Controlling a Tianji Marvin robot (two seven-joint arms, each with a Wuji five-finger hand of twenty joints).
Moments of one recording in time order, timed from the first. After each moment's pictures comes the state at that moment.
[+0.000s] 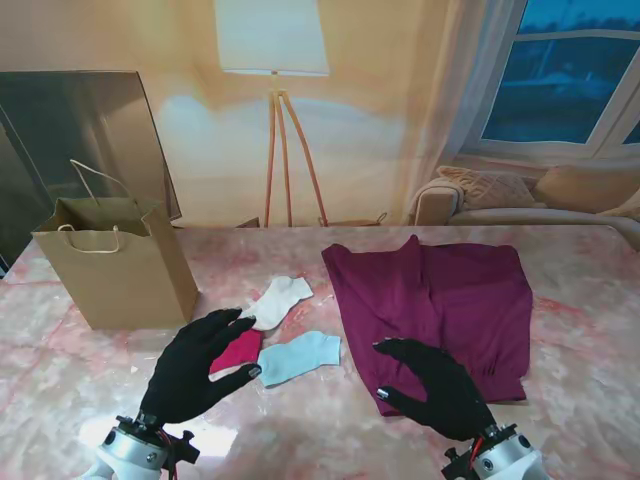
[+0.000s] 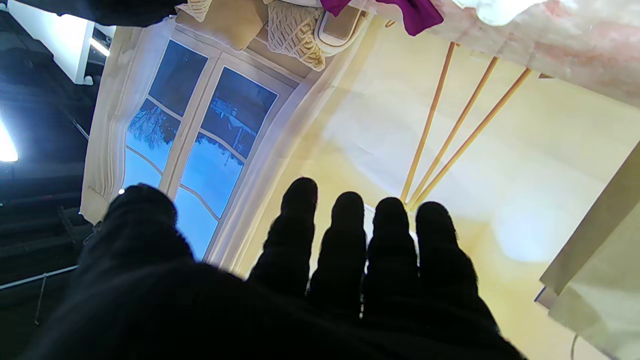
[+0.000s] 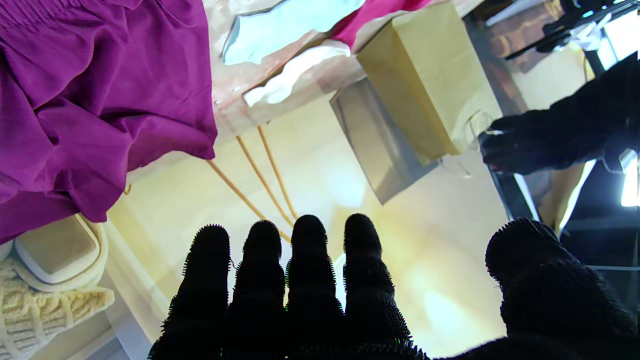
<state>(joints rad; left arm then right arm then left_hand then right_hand) 2.07 -1.14 -1.38 -1.99 0.88 -0.25 0.38 -2.08 -1.11 1.46 -1.91 -0.75 -0.36 -0.21 0.52 -0.01 0.00 0.08 0.50 0.12 0.12 0.31 0.48 0.11 0.07 0.25 0.38 0.06 0.12 0.28 0.16 -0.01 0.47 0.24 0.18 -0.17 0.52 -0.07 0.39 0.01 0.26 0.36 0.54 0.02 0.15 0.13 0.43 0.00 0.11 0.28 0.19 -0.01 0.56 0.31</state>
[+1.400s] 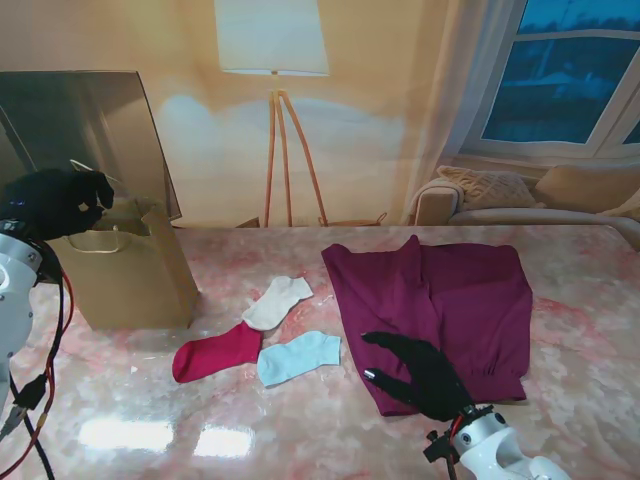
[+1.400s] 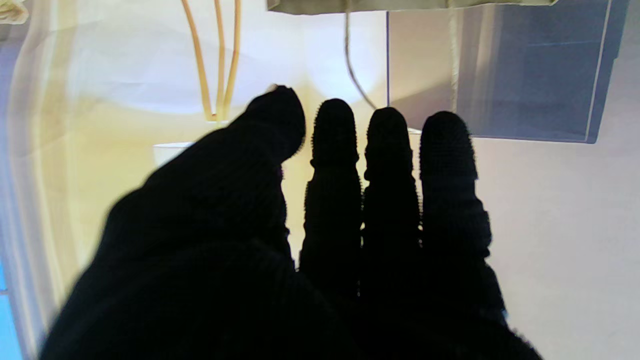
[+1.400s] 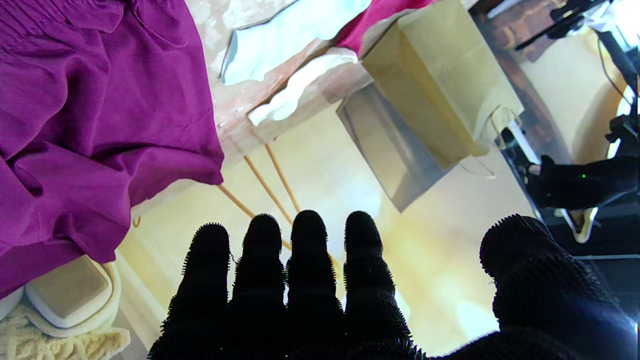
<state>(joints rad) 1.52 -1.06 -1.74 -1.90 1.02 -0.07 -0.18 -1.94 -1.11 1.37 -1.81 -0.64 -0.29 -0.16 0.90 -0.62 0.67 -0.08 0.72 -0.20 0.93 0.60 1.11 0.02 0.19 0.82 0.90 0.07 0.49 0.73 0.68 0.08 1.05 0.35 0.23 -0.17 0.49 -0.07 0.40 0.00 0.27 0.36 0.55 0.02 0.20 0.15 0.48 0.00 0.12 0.28 0.20 0.00 0.59 0.31</state>
